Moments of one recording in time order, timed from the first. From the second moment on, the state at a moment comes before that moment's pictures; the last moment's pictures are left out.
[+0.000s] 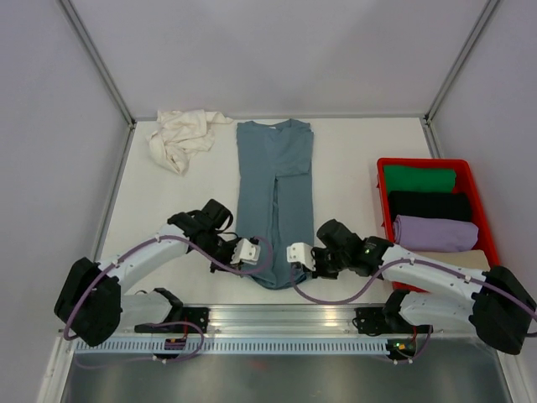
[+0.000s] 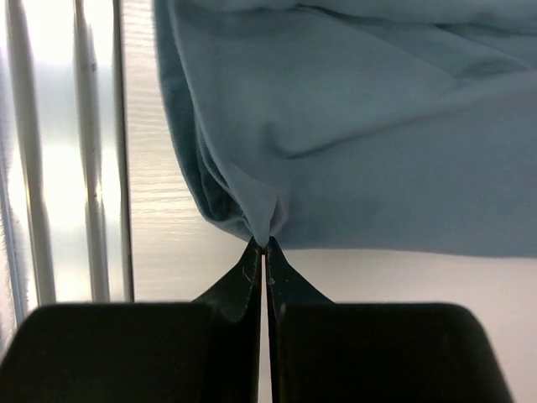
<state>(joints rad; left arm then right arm) -0.63 1.20 0.68 -0.79 0.68 1.06 0.94 1.09 0.55 -0.43 -0.33 -0.62</state>
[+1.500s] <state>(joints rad) -0.39 1.71 1.00 -0.99 0.73 1.06 0.64 1.04 0.54 -0.07 -0.49 0.13</state>
